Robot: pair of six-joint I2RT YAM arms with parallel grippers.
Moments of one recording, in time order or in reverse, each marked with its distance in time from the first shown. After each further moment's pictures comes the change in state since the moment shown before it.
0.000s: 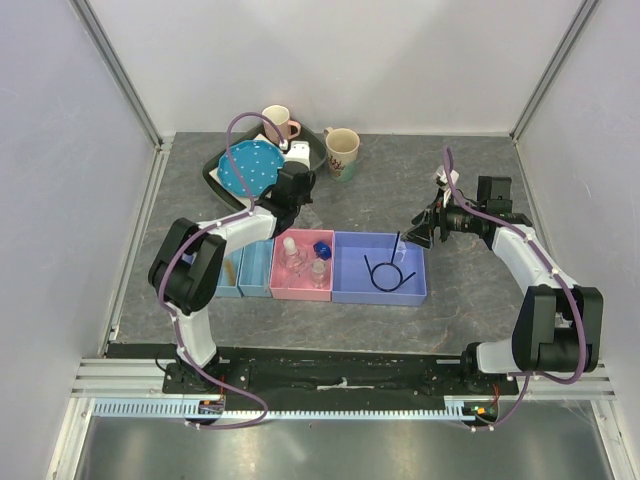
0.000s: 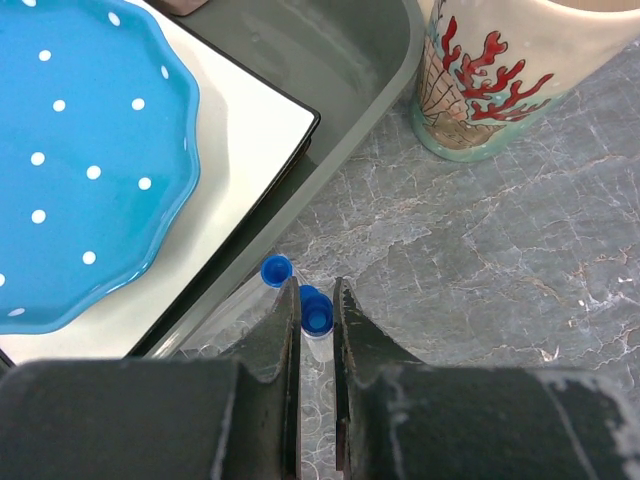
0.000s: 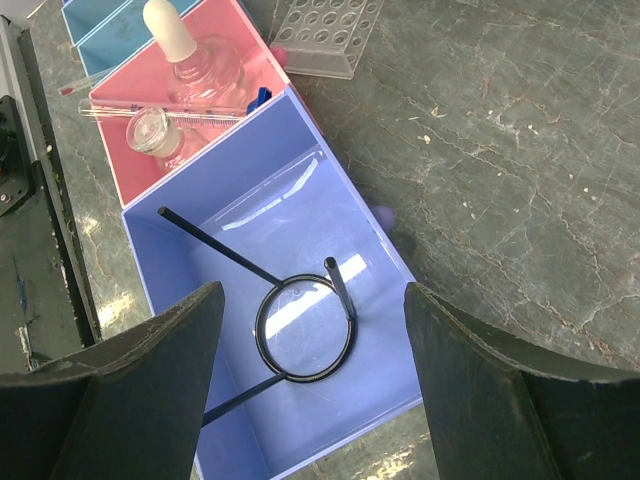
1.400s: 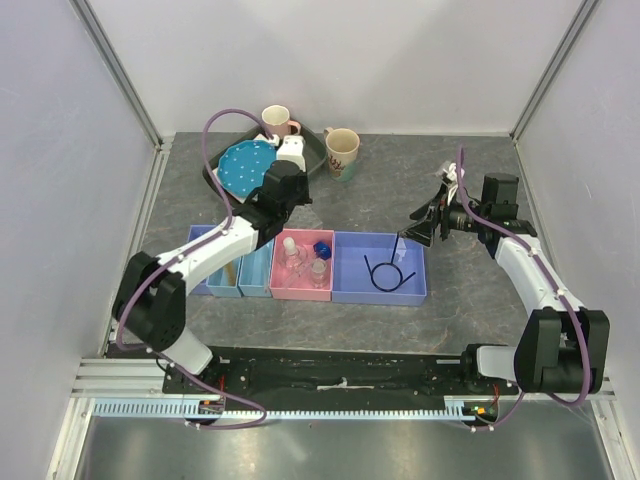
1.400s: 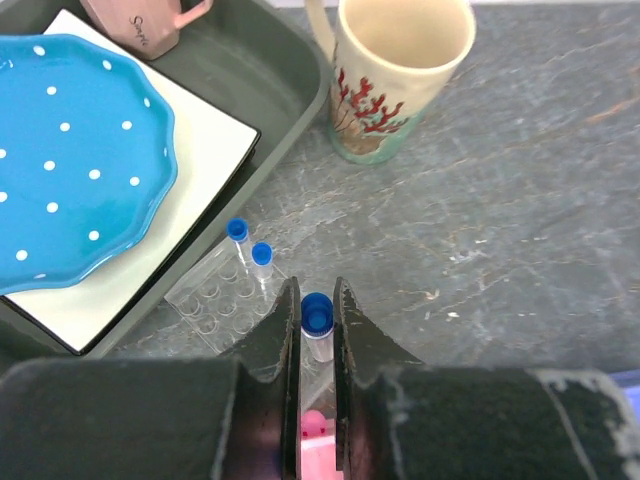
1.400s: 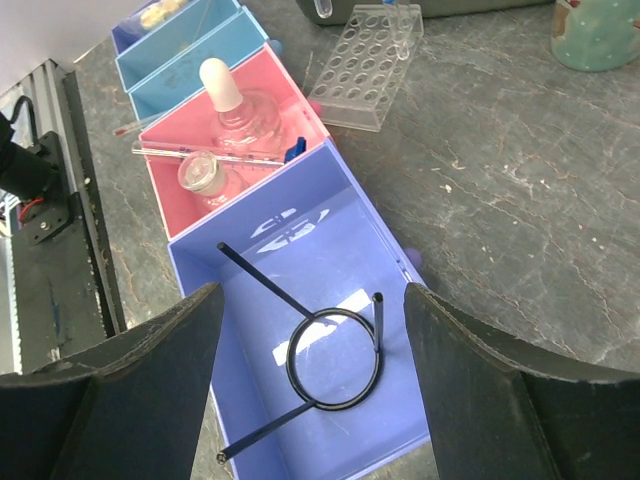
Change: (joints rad) left arm -0.061 -0.313 -0.062 -0.150 0.061 -0.072; right arm 0.013 -0.107 -0.032 0.106 -0.055 0.146
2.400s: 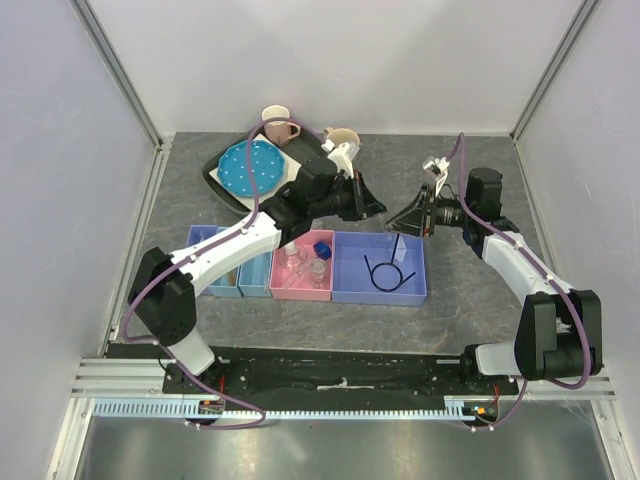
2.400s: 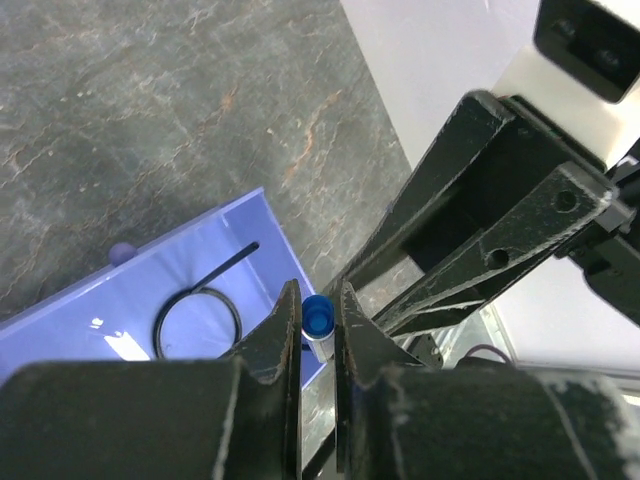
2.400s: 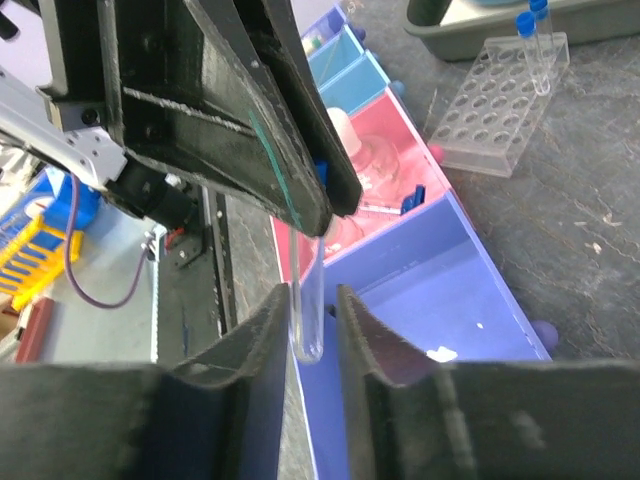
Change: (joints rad) left arm -0.174 0.107 0.225 -0.117 0.579 -0.448; right arm 0.095 0.076 -0.032 0.348 -0.143 0.430
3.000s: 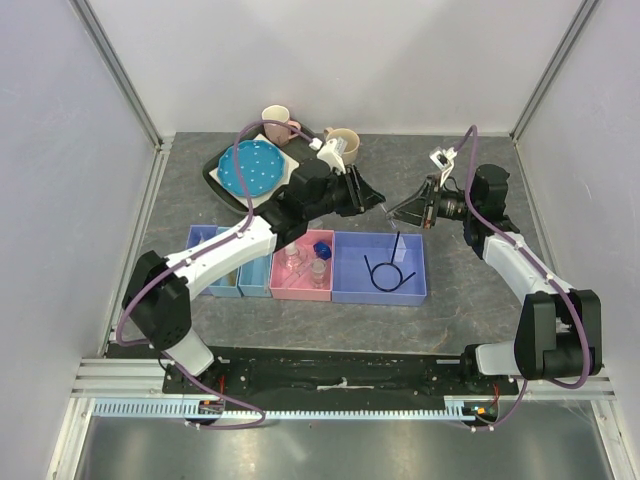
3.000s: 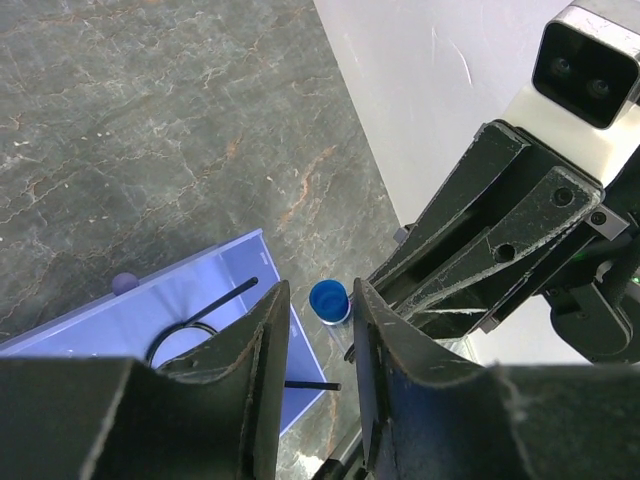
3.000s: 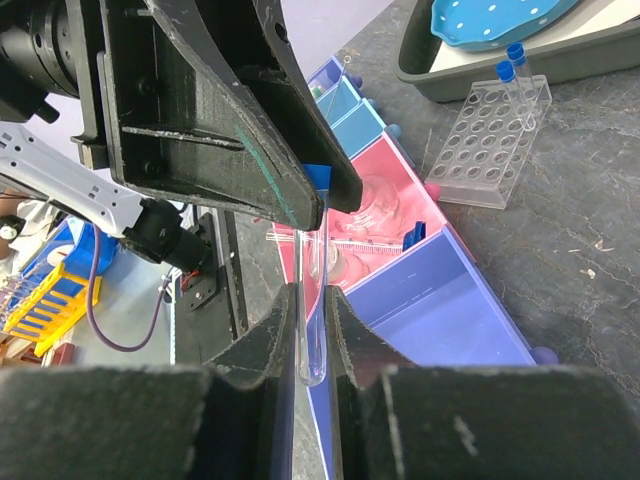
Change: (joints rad) left arm 0.002 -0.043 -0.075 0.117 -0.100 -0.077; right arm -0.008 0.000 -0.008 0.192 0.033 0.231
